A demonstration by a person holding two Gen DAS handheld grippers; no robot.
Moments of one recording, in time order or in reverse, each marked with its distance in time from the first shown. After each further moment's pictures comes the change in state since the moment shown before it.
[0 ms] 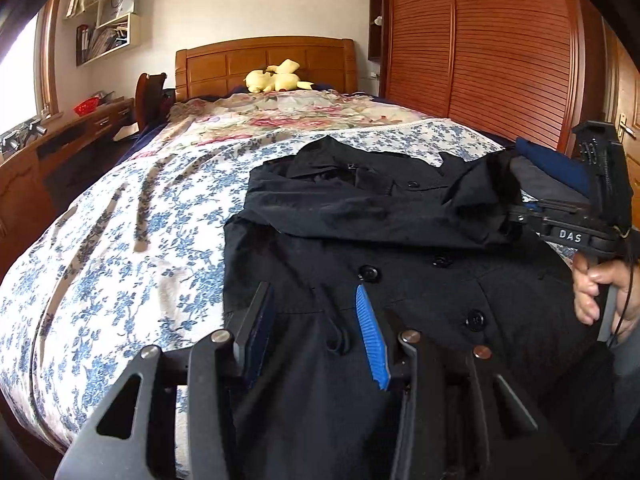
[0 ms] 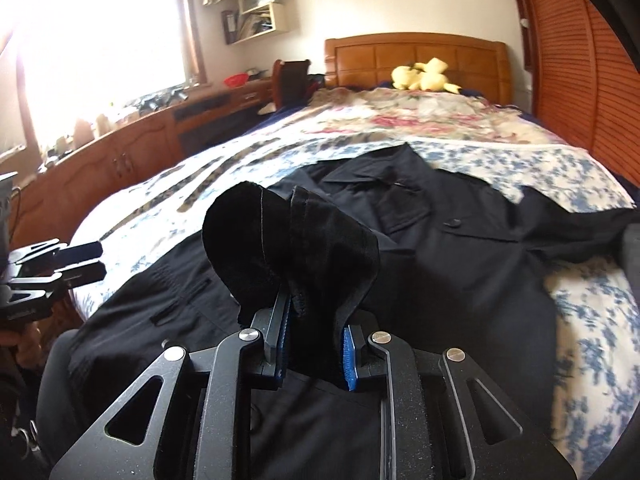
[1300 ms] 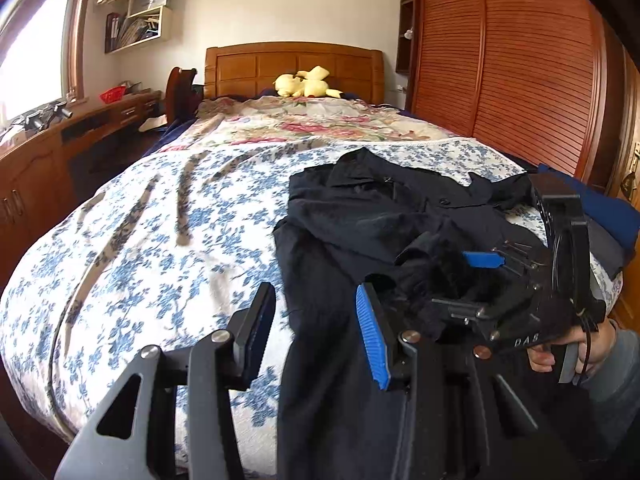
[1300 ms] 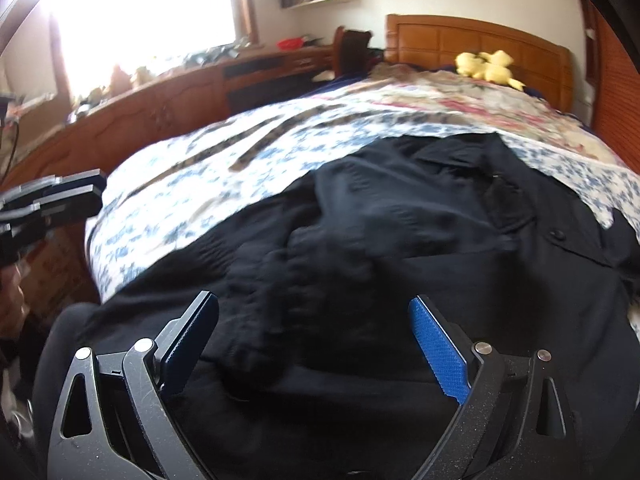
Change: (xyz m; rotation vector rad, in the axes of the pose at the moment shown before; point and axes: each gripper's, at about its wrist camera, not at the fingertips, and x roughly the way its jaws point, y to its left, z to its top) left arm -0.024 0.054 -0.003 -0.082 -0.025 0.059; right arm 0.090 0.101 -0.004 -0.166 0.118 0.167
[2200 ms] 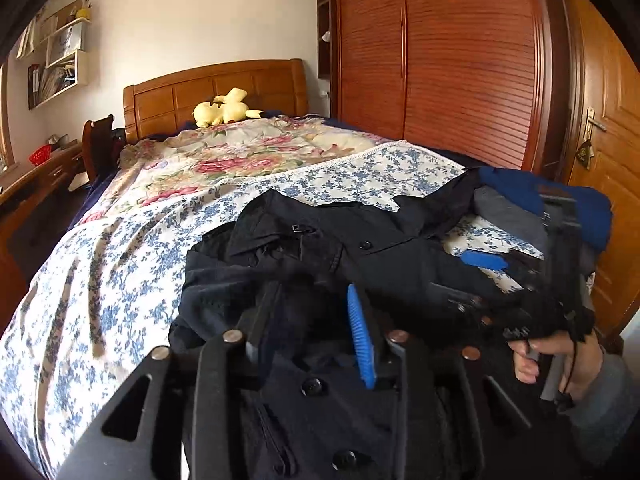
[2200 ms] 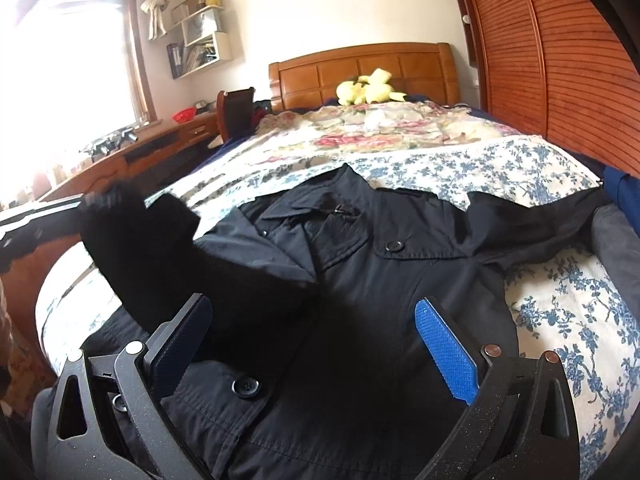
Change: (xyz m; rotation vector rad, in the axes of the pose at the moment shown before) left arm 0.044 -0.109 0.097 0.188 -0.037 -0.192; right arm -0.095 -0.127 -0.005 0.297 -0.202 -0.262
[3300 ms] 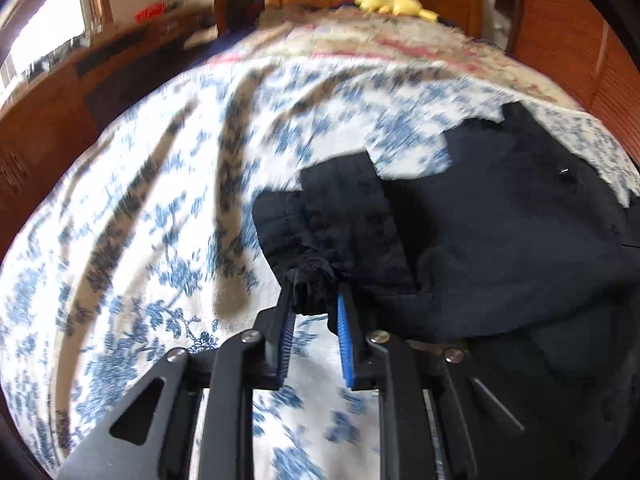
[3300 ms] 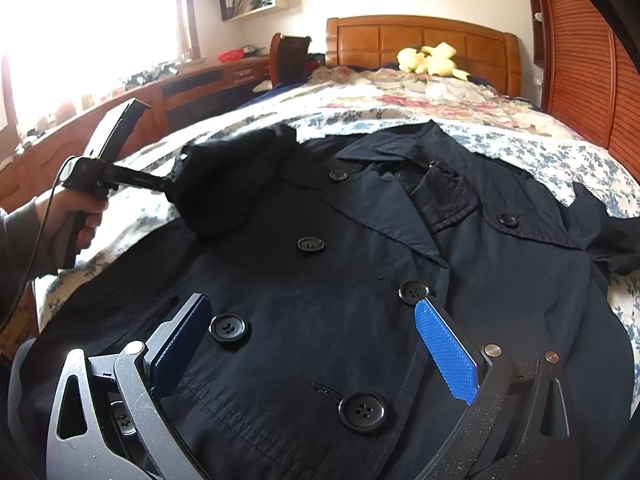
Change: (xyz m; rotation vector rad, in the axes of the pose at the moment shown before) left arm 0.134 0.247 -0.071 -0.322 0.331 0.378; right arm 0.081 0.079 -0.034 -0.160 0.123 0.089
